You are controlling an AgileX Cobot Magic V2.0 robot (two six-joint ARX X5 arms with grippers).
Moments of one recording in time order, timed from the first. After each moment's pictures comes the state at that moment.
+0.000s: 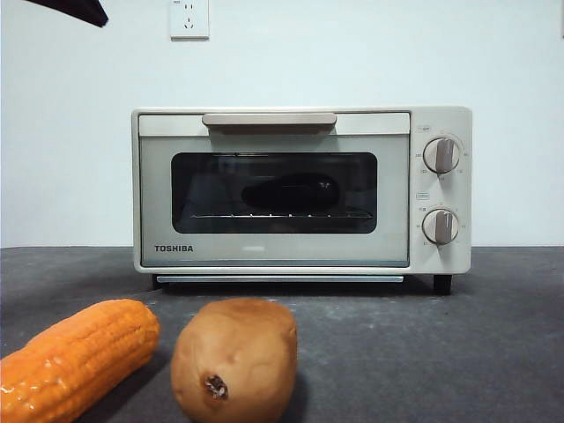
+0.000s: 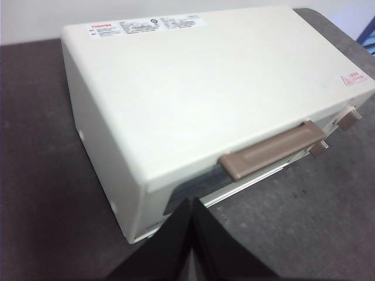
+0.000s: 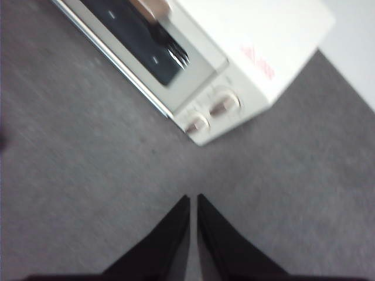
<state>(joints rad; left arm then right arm) -0.18 1.14 1.19 -0.56 0.42 0.04 0.86 1.00 1.32 -1.19 0.47 -0.07</state>
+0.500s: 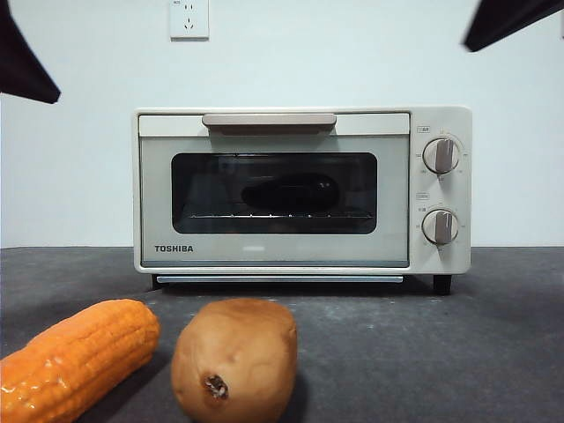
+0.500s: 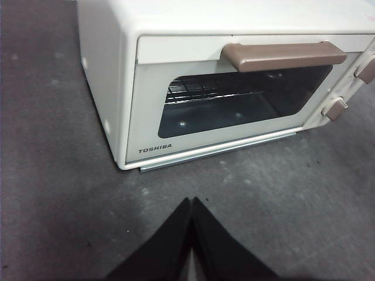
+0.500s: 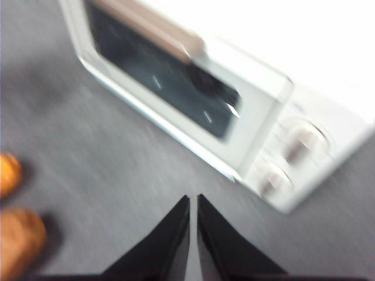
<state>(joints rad) -0.33 0.70 0.57 -0.26 0.20 -0.15 0.62 0.82 0.80 -0.48 0.03 -0.06</state>
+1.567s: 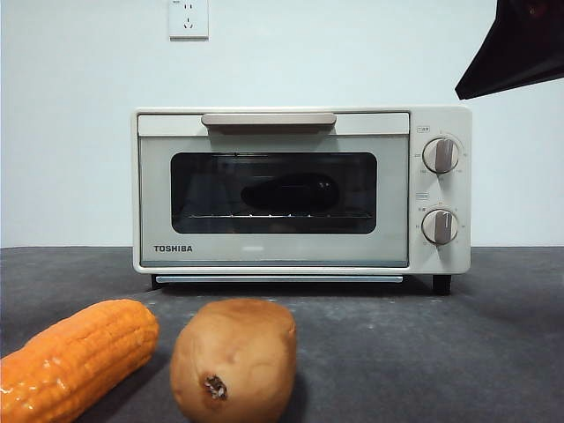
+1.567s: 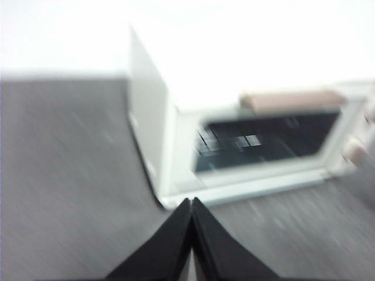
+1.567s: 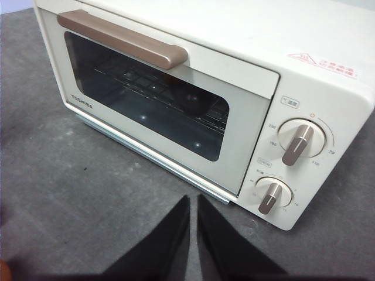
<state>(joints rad) -0.32 0.35 0.46 -0.26 0.05 -0.09 0.62 0.72 0.51 -0.11 0.08 -0.02</state>
